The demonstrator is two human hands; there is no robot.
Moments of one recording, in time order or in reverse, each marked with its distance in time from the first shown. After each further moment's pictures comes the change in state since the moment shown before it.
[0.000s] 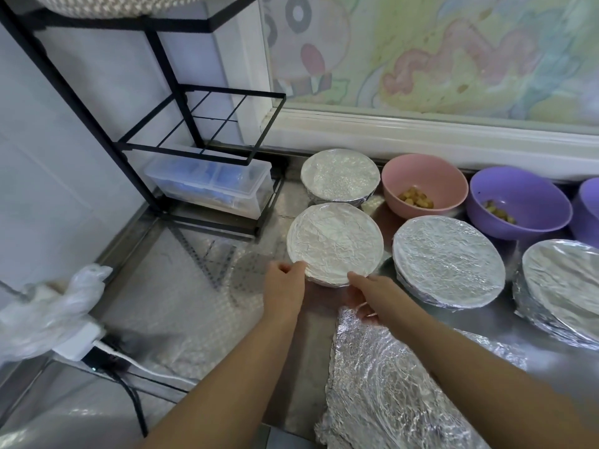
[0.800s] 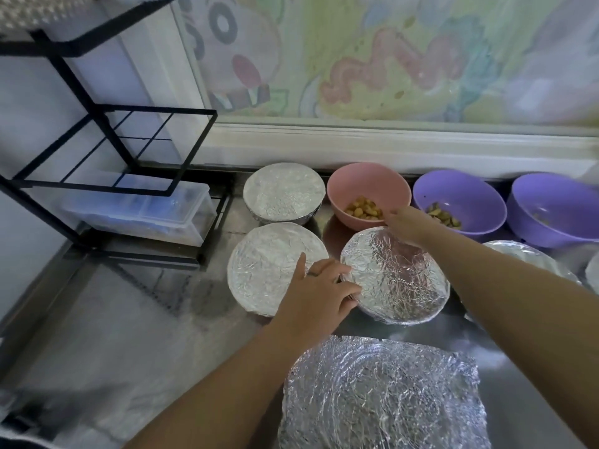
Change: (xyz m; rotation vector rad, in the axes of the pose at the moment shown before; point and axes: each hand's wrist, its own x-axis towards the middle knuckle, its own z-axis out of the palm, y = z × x) left_hand -0.011 0.009 0.088 1.041 -0.432 1.297; right_hand 0.105 -0.060 -0.186 -0.989 0.323 -0.159
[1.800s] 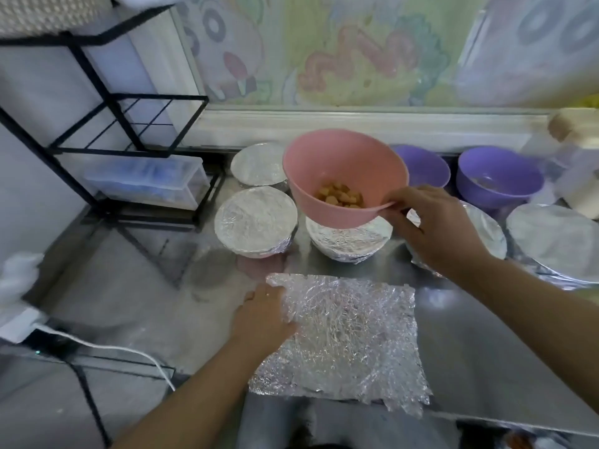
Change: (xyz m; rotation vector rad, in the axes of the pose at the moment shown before) left_hand -0.116 0.055 0.010 -0.042 -0.354 -0.593; right_hand -0.221 0.037 -0.020 0.236 0.766 -0.679
